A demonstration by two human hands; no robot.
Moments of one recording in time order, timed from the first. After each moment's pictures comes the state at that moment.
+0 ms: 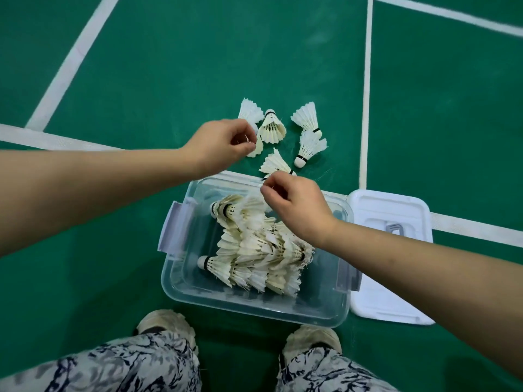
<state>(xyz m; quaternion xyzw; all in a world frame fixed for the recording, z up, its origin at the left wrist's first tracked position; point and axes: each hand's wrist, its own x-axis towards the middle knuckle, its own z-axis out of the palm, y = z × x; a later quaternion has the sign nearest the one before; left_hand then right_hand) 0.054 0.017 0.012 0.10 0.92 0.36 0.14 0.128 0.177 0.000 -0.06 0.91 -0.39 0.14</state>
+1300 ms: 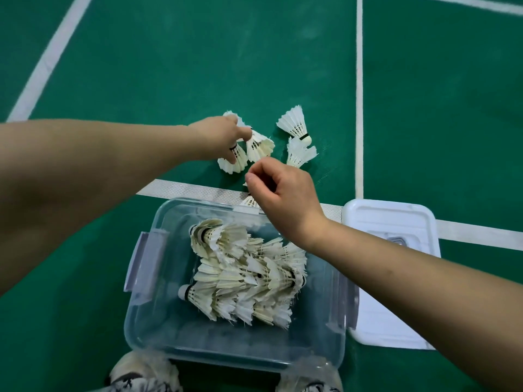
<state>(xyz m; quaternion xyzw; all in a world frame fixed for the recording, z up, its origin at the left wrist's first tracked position) -0.059 0.046 -0.061 0.27 0.93 0.00 0.23 0.089 0.188 -0.005 -0.07 0.89 -0.45 0.03</state>
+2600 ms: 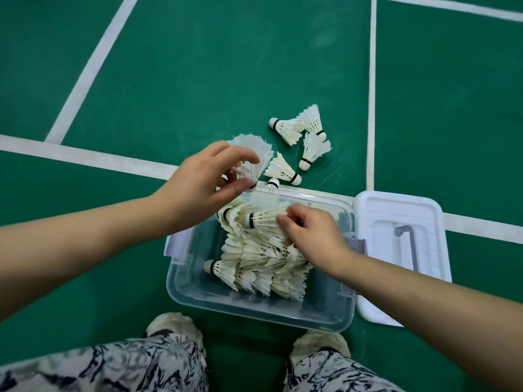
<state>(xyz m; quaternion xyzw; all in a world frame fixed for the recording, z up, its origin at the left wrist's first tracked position) 0.112 0.000 0.035 0.20 0.91 0.37 0.07 0.161 0.199 -0.024 0.02 0.88 -0.42 0.20</state>
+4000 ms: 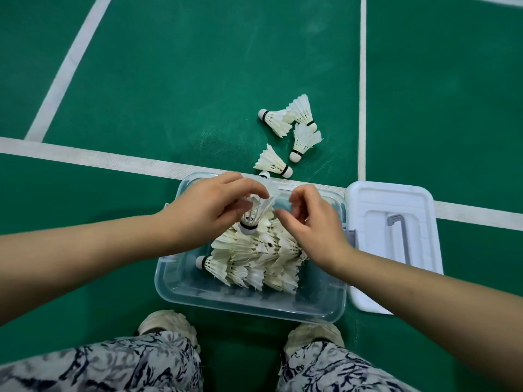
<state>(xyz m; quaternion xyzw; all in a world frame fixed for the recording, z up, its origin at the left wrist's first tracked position) 0.131 0.015 0.016 0.30 0.88 0.34 0.14 0.167 0.214 -0.025 0.02 0.89 -0.43 0.12</state>
